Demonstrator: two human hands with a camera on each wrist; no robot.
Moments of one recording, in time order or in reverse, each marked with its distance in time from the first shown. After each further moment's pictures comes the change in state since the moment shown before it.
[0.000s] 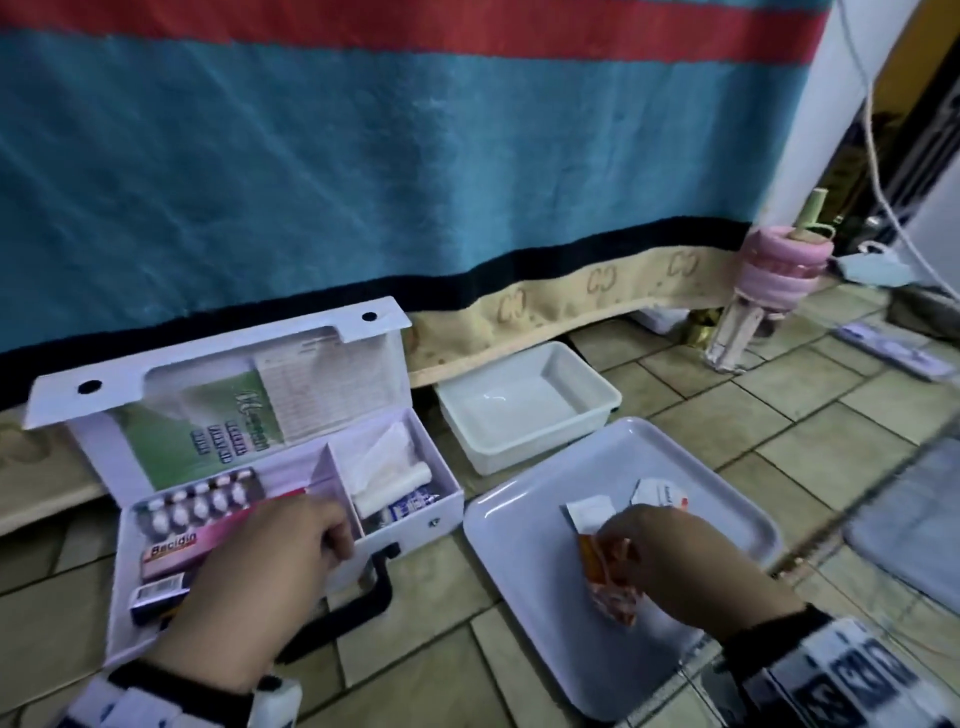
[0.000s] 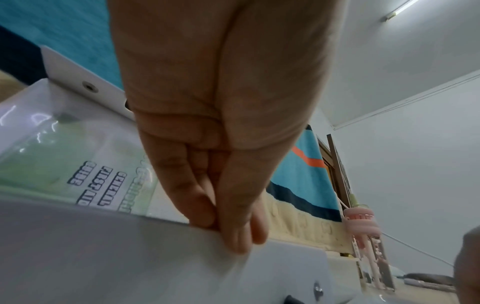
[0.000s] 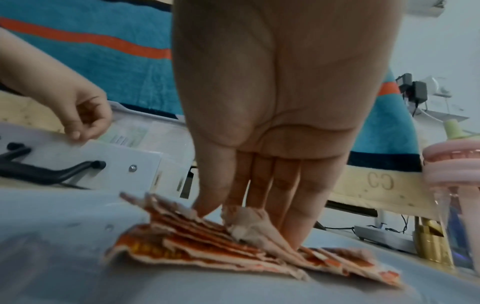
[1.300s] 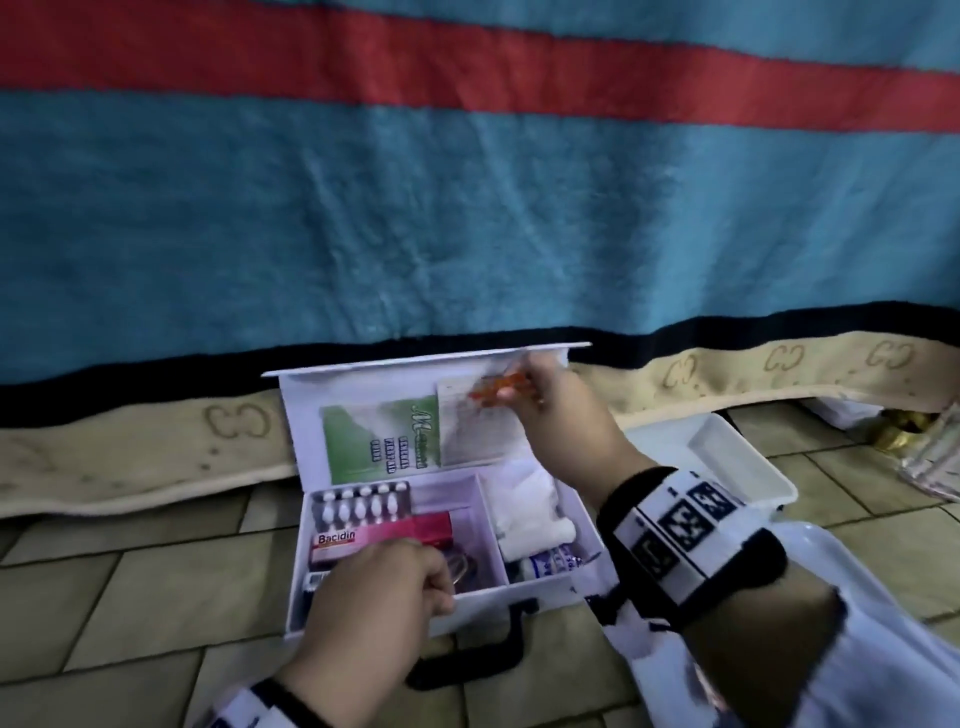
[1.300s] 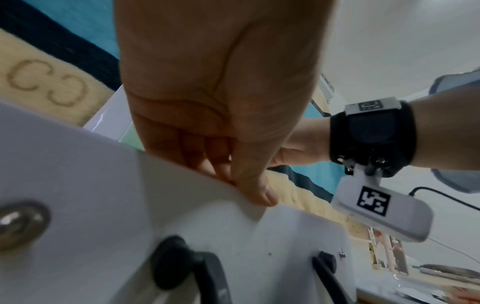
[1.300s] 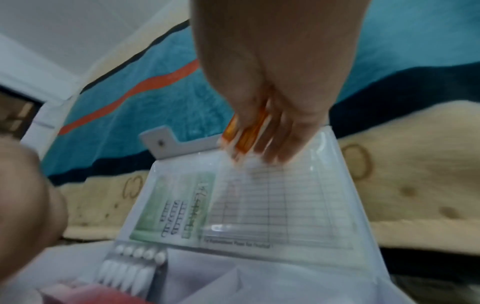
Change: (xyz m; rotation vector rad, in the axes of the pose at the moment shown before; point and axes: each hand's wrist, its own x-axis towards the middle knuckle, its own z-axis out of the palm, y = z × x) left_hand -0.022 -0.025 -0.005 -0.072 0.061 -0.103; right_hand 0.118 -0.192 -0.087 0.825 0.326 -0.530
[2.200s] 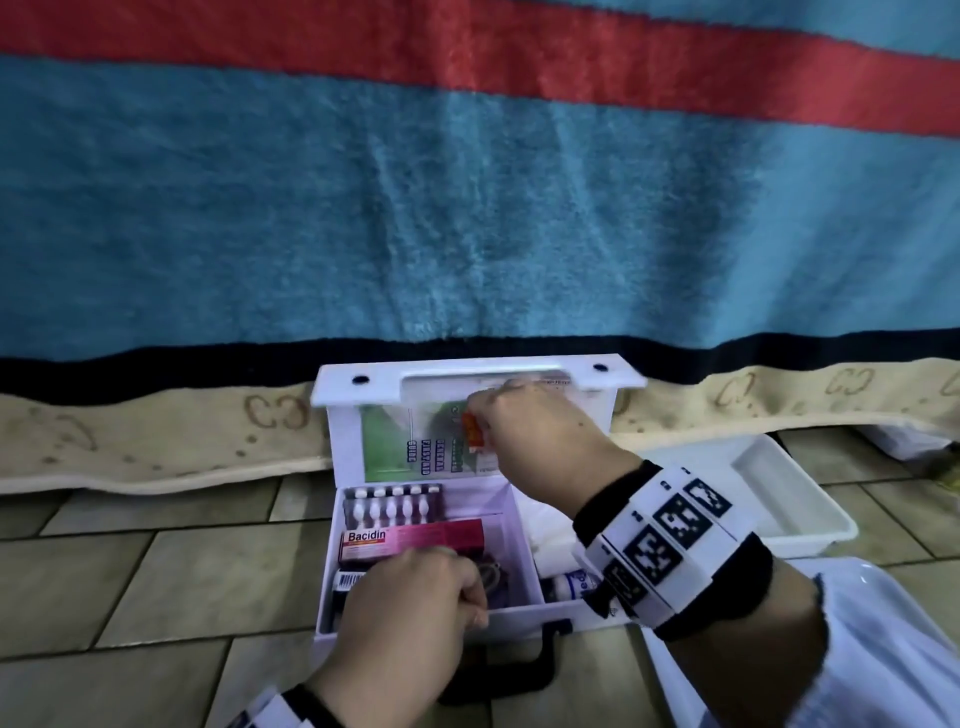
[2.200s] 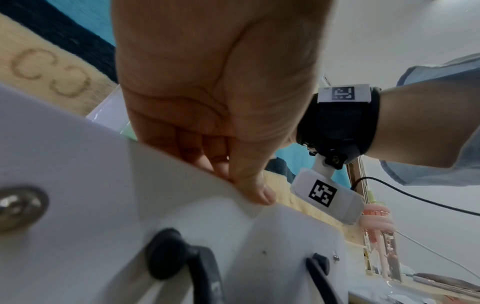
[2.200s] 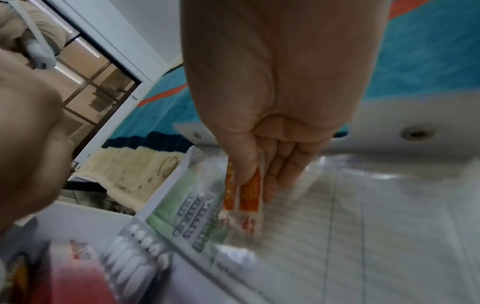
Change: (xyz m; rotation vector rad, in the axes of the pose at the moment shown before) left_hand 0.006 -0.006 0.003 -0.046 -0.007 -0.024; right_hand 0.015 -0.041 0.031 -0.819 -0.387 -0.271
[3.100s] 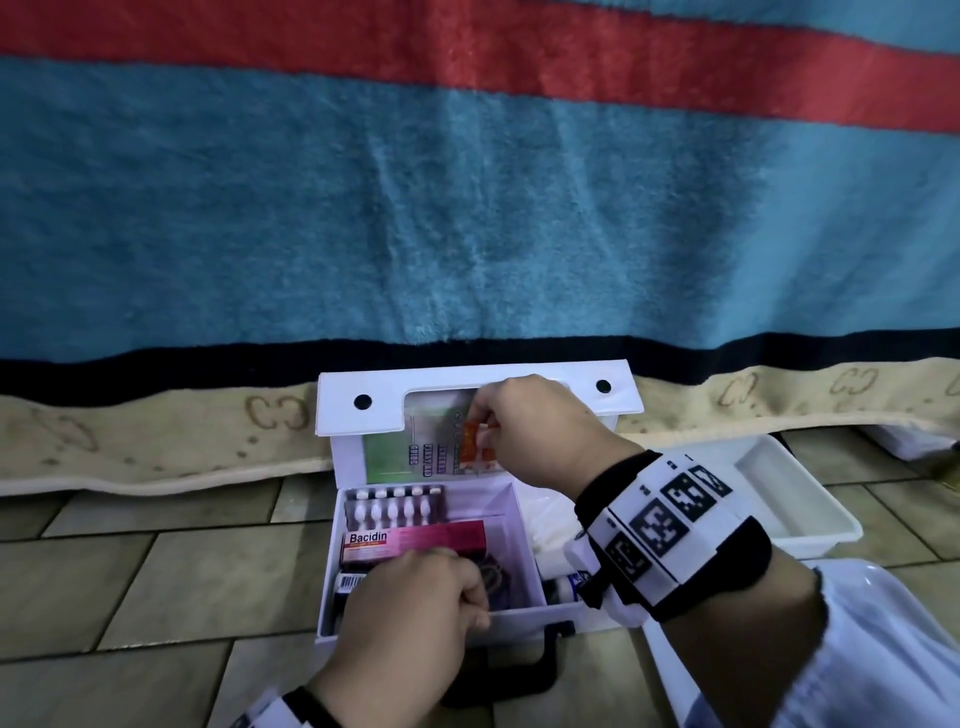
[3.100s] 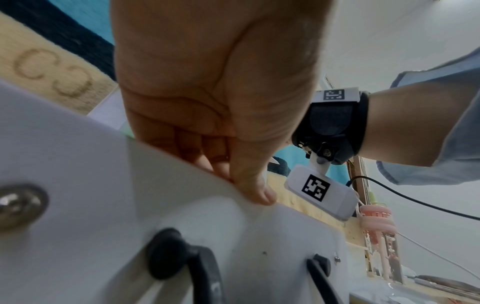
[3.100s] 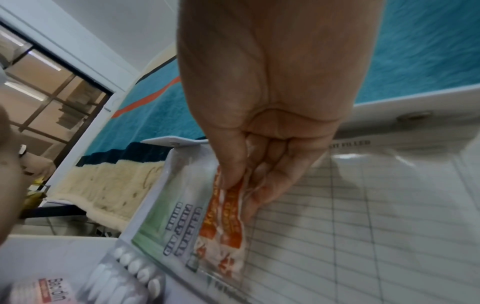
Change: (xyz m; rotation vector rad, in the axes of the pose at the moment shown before) left_hand 0.000 -0.004 0.003 -0.023 0.021 -0.001; right_hand 0.009 0.000 -0.002 0.189 -0.041 0.164
